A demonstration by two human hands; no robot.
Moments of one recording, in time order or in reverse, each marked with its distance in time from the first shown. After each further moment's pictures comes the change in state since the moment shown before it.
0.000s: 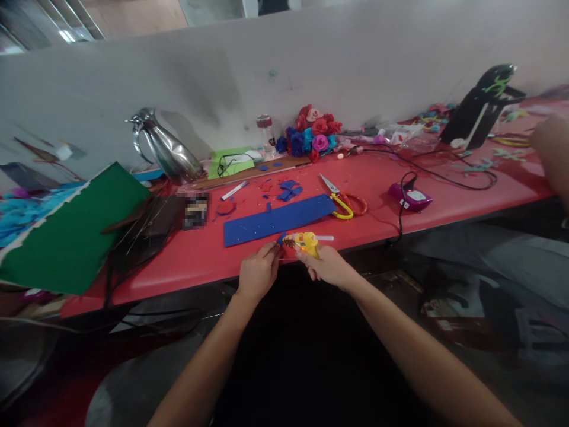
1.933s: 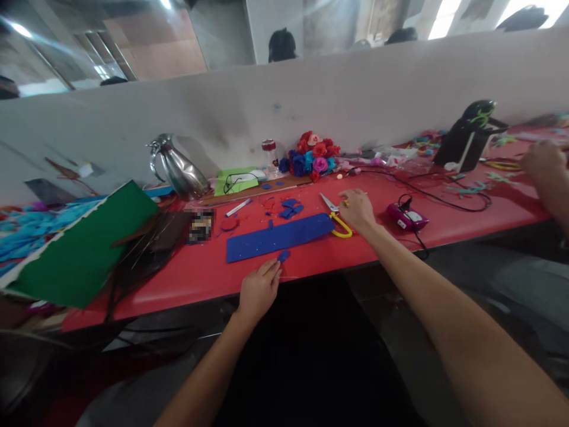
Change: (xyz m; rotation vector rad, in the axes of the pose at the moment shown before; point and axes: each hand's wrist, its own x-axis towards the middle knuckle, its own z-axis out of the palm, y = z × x) left_hand -0.001 -0.006 0.012 0.031 0.230 0.072; right_hand 0.093 -0.018 -0.116 -0.490 0.208 -0.378
